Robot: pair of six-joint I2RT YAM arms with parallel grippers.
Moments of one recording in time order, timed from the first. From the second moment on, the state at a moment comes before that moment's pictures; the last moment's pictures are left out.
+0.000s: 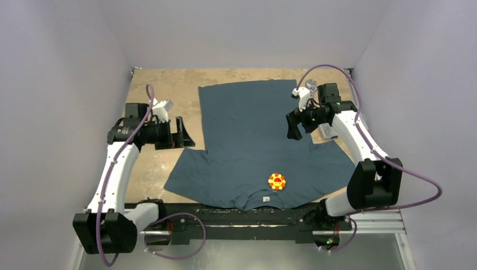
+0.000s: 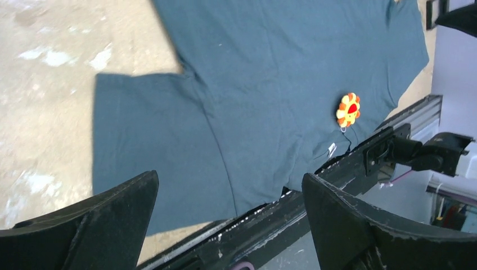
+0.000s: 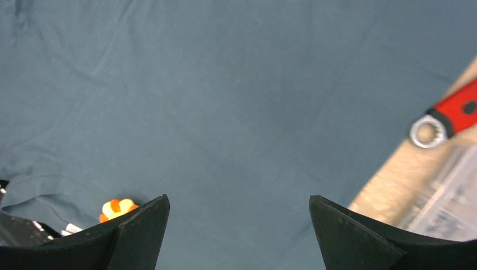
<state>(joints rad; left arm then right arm) 0.08 1.08 1.01 -0.94 0.62 -0.11 0.08 1.44 1.20 -0.80 -0.45 -0.46</state>
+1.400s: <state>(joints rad) -0.54 2.05 1.46 -0.51 -0.40 0.75 0.10 2.08 1.64 -0.83 -0.54 -0.34</state>
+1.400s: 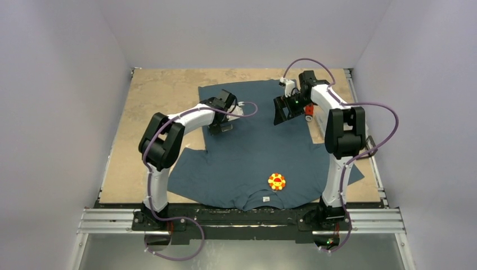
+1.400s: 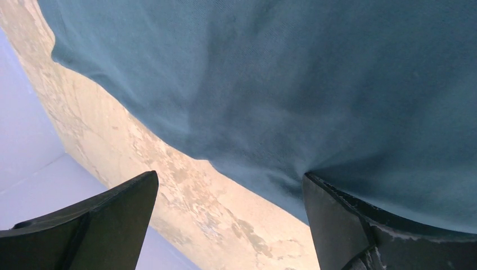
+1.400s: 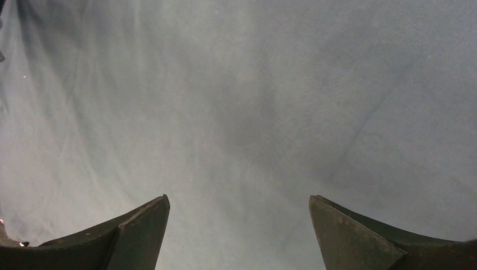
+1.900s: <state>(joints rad) -0.42 2.16 1.62 -0.52 -0.38 0.87 0.08 2.24 1.81 -0.82 -0.58 -0.29</state>
